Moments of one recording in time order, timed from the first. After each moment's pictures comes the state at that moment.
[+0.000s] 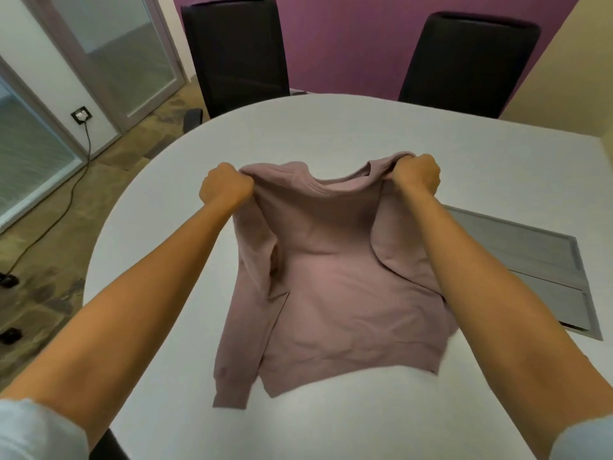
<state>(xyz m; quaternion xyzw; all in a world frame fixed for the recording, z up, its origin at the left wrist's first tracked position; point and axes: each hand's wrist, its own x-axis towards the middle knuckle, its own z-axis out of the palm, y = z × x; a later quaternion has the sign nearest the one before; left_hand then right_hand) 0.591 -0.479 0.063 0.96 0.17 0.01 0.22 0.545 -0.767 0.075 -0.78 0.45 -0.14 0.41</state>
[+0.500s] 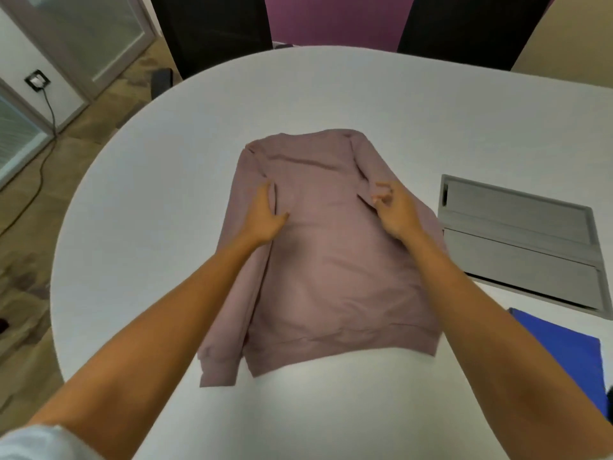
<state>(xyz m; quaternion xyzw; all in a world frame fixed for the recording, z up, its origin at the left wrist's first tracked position) 0.585 -0.520 -0.089 0.88 -0.08 -0.13 0.45 0.523 -0.804 -0.094 -0.88 0.17 -0.03 0.44</state>
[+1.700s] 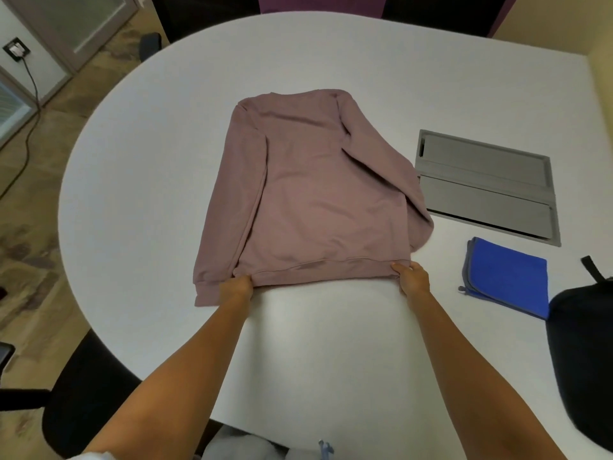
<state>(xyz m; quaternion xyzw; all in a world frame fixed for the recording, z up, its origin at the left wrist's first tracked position) 0.351 -0.436 -0.197 0.69 0.45 -0.22 0.53 0.262 -0.789 -0.189 -0.66 0.52 0.03 0.54</state>
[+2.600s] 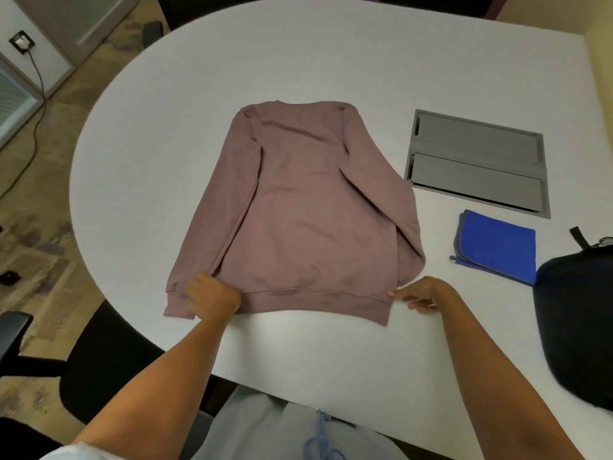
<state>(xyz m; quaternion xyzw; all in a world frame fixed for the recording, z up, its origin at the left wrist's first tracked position) 0.267 -0.398 -0.163 0.93 0.27 -0.18 0.15 0.181 -0.810 -0.162 -0.68 0.46 0.42 0.39</state>
